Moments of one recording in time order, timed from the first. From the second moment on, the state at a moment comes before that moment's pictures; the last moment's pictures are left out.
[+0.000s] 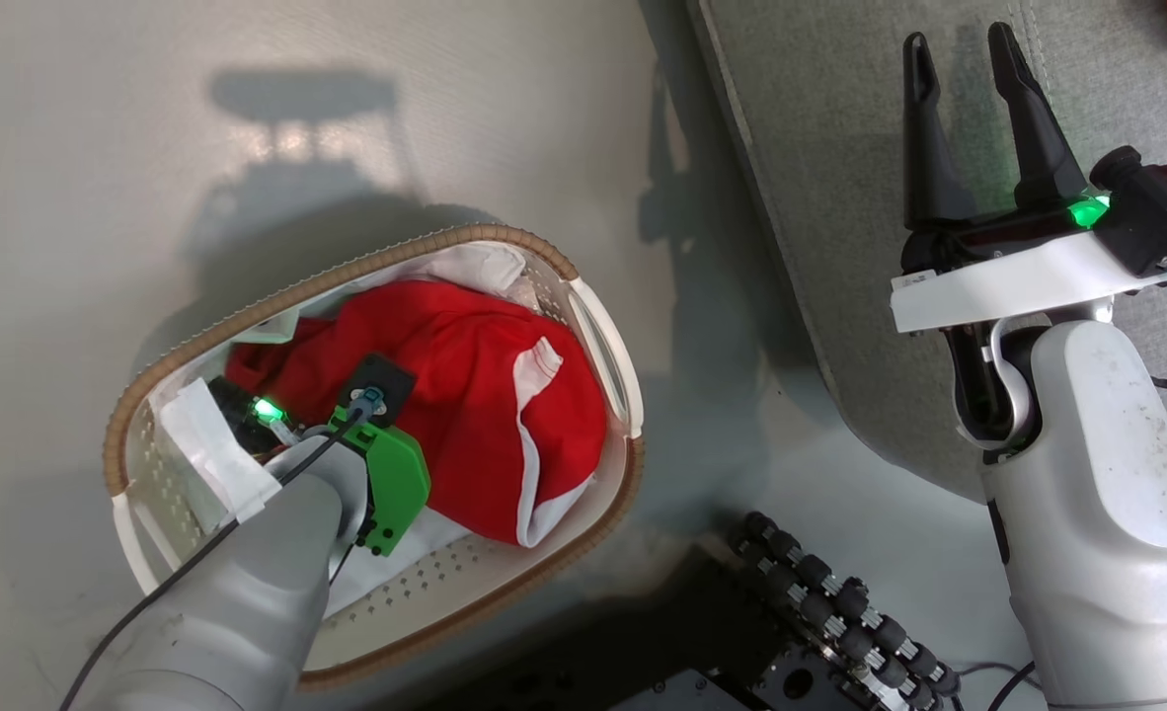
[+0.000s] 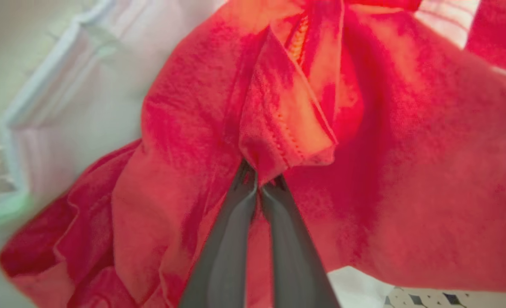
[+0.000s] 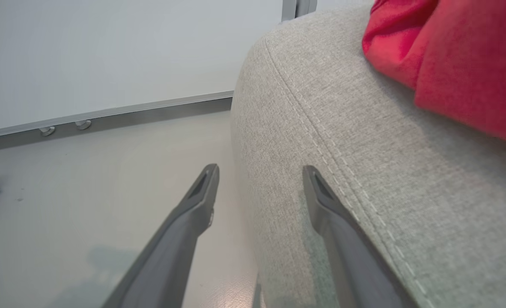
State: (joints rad) left arm -0.83 0.10 -0.83 1.28 -0.29 -0.11 -0.22; right arm -0.61 -0.05 0.05 0.20 0.30 0.13 -0.26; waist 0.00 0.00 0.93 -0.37
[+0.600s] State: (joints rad) left arm -0.66 0.12 -0.82 0.97 -0.35 -0.13 -0.26; right arm -0.52 -0.05 0.02 0.26 0.18 0.13 -0.26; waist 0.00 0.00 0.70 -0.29
